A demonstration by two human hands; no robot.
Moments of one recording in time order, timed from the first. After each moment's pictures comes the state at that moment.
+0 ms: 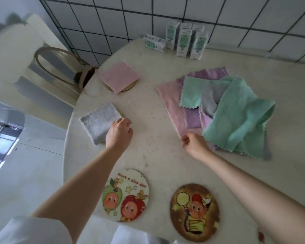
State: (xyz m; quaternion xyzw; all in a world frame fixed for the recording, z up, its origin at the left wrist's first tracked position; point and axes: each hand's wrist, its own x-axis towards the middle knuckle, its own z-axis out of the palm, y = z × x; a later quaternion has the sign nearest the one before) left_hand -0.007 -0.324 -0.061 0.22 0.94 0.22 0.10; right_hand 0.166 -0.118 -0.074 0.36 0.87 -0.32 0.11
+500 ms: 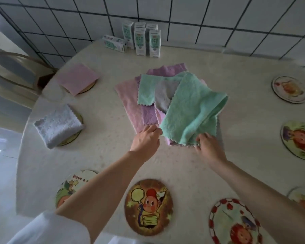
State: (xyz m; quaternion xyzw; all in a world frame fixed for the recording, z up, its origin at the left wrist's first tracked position) left_hand 0.151 -0.155 -0.067 0.48 0.85 0.17 0.14; right_hand 0.323 0.015 -0.077 0.34 0.92 -0.16 0.06
